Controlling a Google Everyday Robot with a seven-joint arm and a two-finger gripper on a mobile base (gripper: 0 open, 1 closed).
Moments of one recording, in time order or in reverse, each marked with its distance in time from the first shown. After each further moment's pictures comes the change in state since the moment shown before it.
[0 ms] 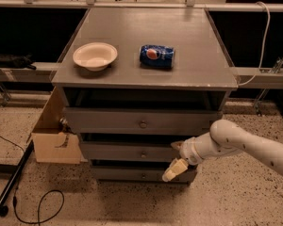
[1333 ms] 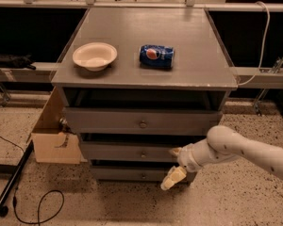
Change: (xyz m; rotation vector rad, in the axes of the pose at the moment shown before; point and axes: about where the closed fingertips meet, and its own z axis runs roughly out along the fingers) arm 0.011 0.024 0.011 -0.011 0.030 -0.011
